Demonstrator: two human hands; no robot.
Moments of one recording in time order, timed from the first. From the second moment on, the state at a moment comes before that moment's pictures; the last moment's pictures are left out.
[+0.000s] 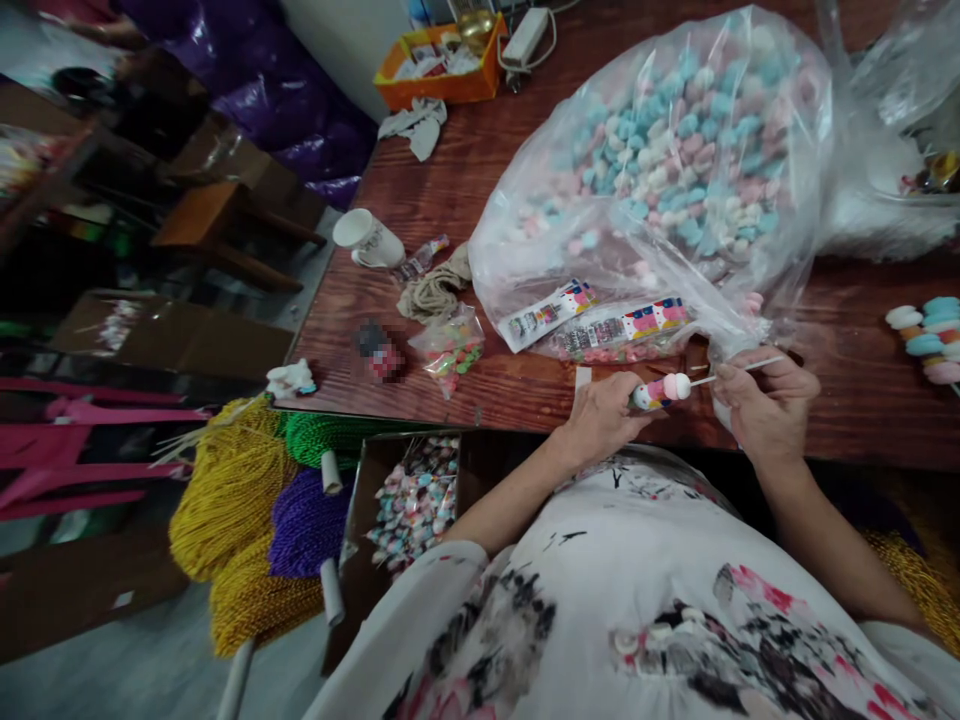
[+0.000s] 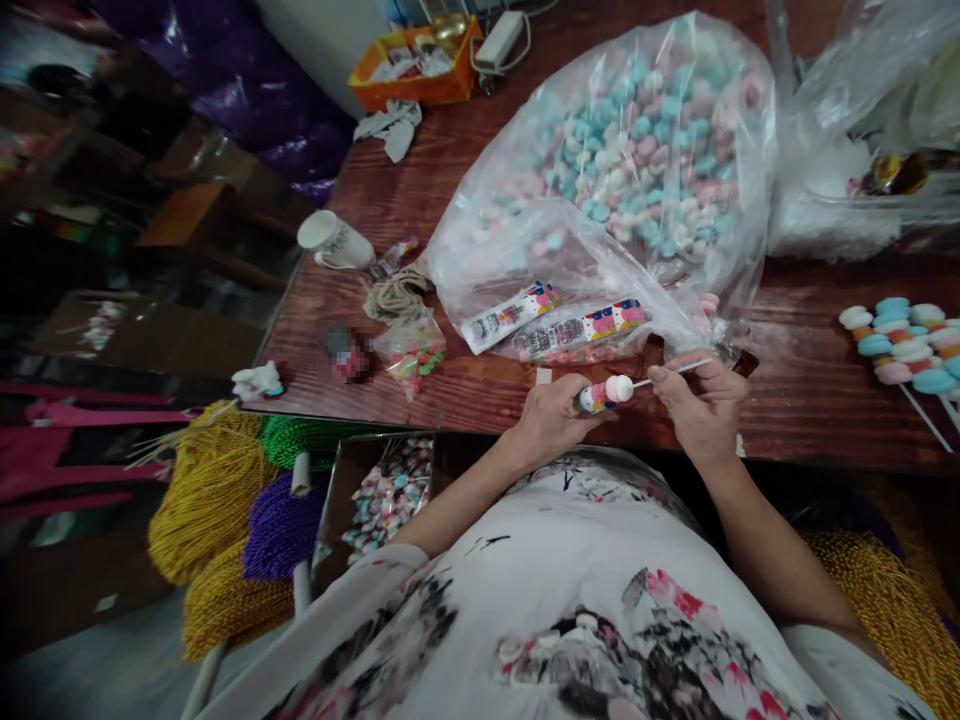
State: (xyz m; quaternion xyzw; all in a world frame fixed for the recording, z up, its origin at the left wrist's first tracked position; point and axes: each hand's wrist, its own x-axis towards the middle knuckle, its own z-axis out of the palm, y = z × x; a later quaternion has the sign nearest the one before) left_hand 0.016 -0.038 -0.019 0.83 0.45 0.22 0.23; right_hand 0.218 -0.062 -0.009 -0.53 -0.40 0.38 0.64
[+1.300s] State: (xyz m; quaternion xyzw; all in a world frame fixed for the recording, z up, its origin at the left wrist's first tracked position) left_hand 0.008 -0.023 0.004 0.57 0.24 -0.06 0.79; right_hand 0.238 -0.049 0.017 -0.32 -0.62 0.51 0.51
